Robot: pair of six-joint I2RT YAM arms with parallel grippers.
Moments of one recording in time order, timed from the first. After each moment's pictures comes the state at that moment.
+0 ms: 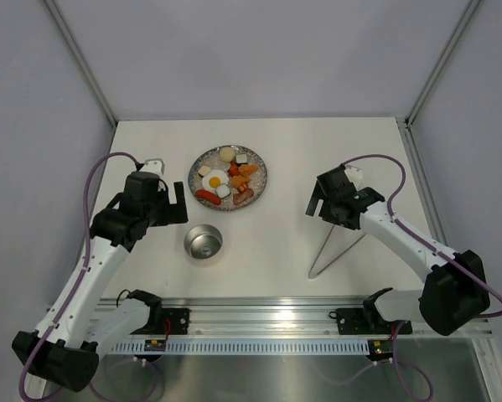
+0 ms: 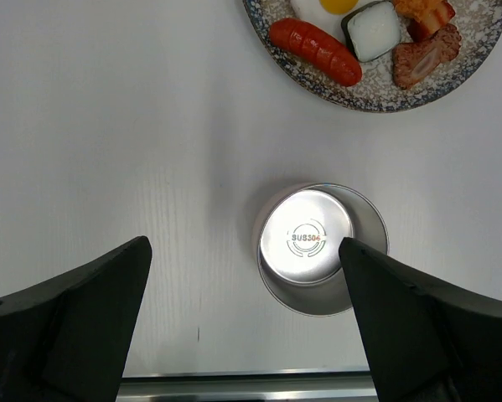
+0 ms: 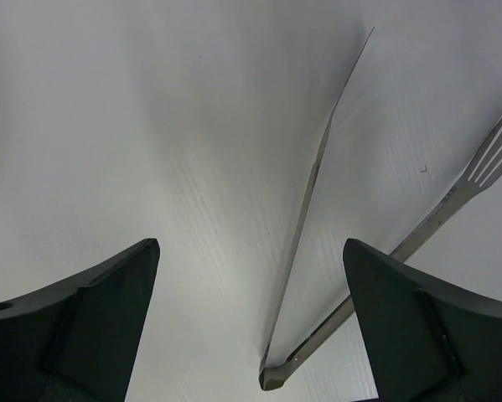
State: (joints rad) left arm -0.31 0.92 0.99 -0.85 -0.17 -0.31; right arm 0.49 1.31 0.96 -0.68 0.32 0.75
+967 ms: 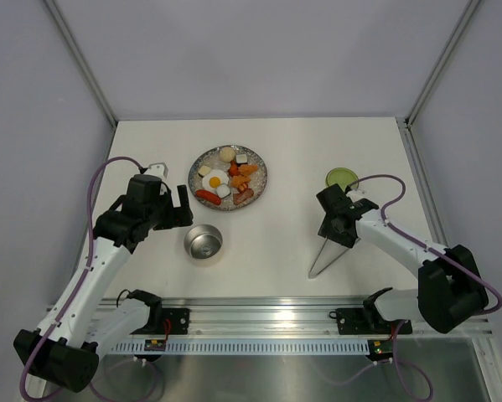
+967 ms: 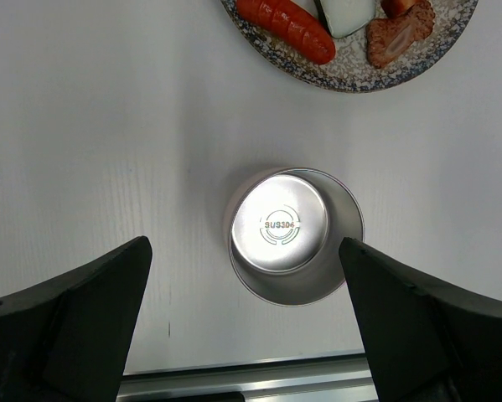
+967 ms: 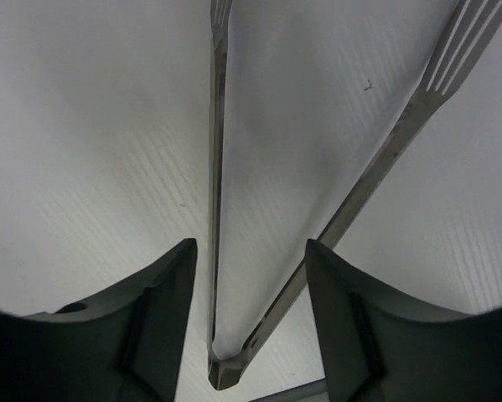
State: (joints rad) left arm -0.31 0.92 0.94 -0.83 -0.08 -0.37; right arm 0.49 1.30 0.82 -0.76 0.36 0.89
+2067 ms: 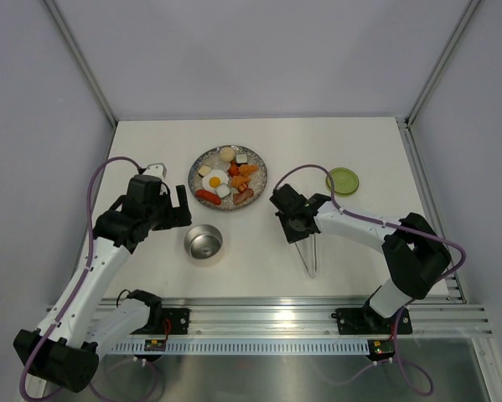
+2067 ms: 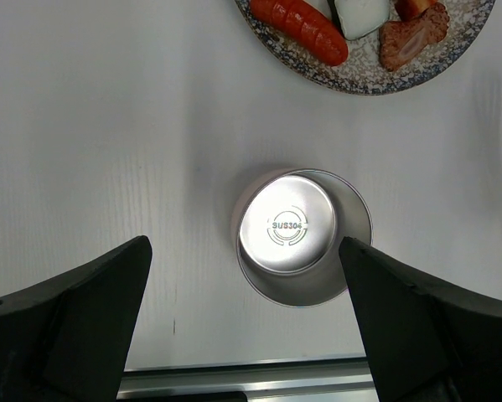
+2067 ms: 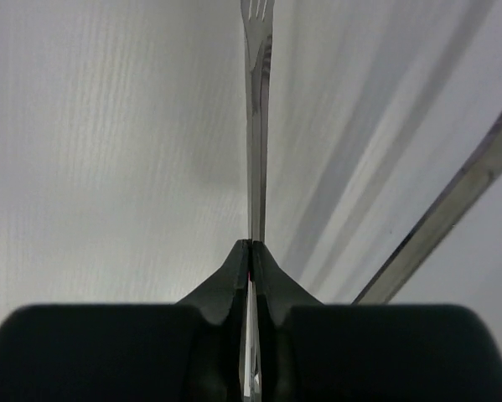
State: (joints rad) left arm -0.32 0.92 0.94 -0.84 -0.12 -0.37; right arm 0.78 1.60 1.02 -0.62 0.19 0.42
